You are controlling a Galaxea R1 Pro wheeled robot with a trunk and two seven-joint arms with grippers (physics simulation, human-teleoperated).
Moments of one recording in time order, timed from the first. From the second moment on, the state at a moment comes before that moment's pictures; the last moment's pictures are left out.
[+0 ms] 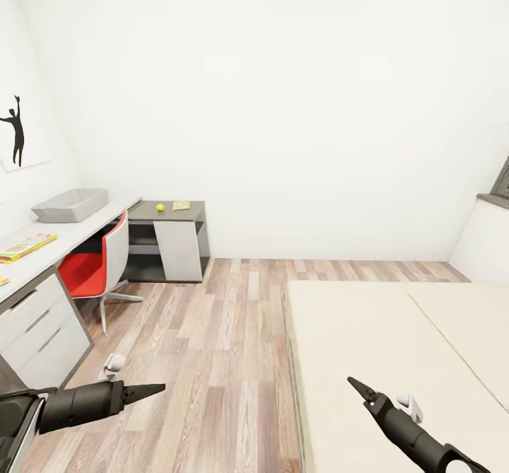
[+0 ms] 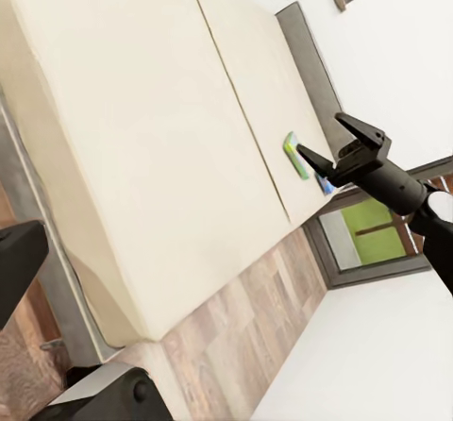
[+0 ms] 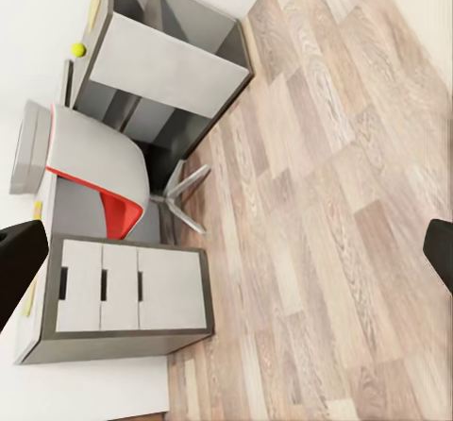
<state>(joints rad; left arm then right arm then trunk) -0.19 0.25 0.30 -1.39 -0.01 0.99 -1.42 -0.06 -0.01 -0.44 -1.27 -0.65 0.71 0.50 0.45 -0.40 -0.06</state>
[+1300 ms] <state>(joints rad) -0.19 0.25 0.30 -1.39 -0.01 0.99 -1.42 -0.06 -0.01 -0.44 -1.27 -0.65 0.71 0.50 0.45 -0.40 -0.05</state>
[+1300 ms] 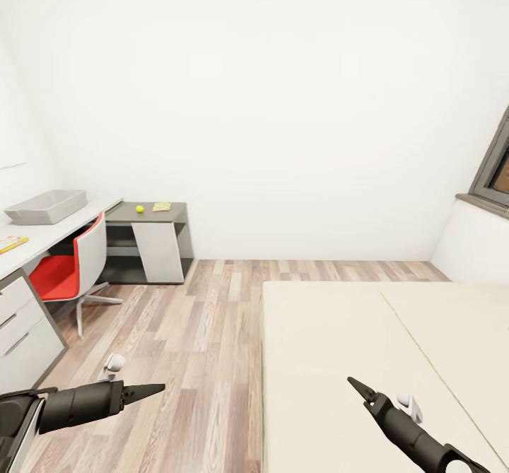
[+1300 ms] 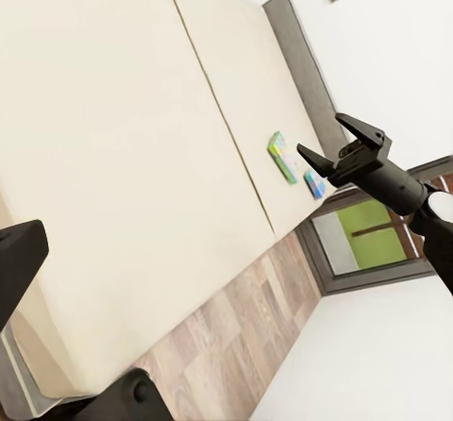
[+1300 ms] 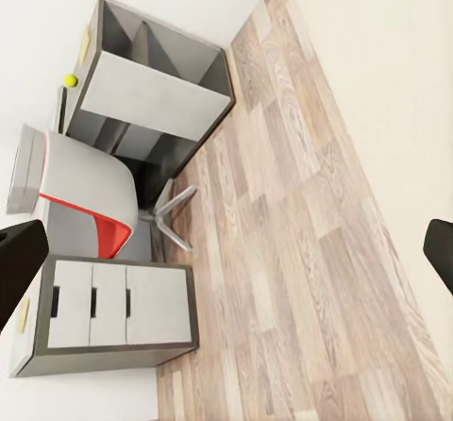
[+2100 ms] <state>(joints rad) -0.19 0.25 0.30 -1.39 -0.01 0.99 -1.42 -0.06 -0.01 -0.44 -1.27 -0.65 0.71 0.50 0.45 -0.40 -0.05</state>
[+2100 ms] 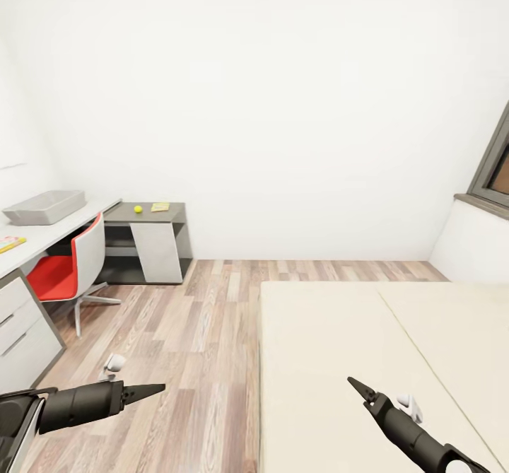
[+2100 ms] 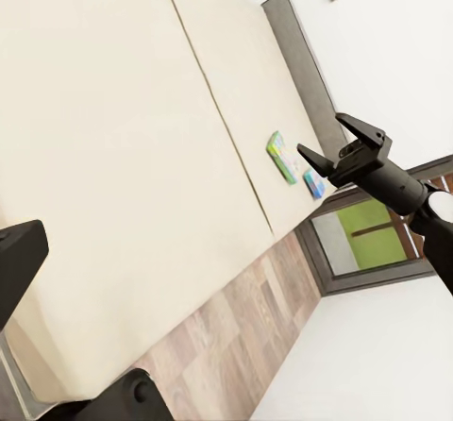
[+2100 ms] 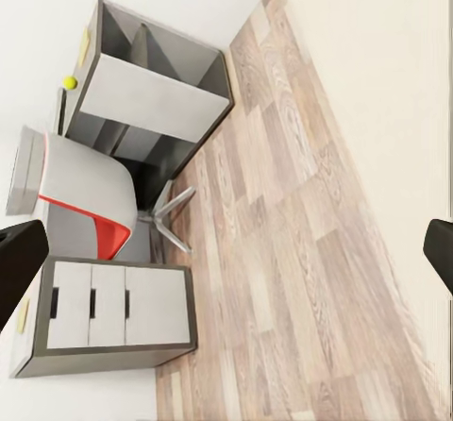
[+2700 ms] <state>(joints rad) -0.19 0.25 0.30 -1.39 -0.01 0.99 -1.42 -0.06 -0.01 -0.44 -1.27 -0.65 0.71 0.50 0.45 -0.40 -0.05</state>
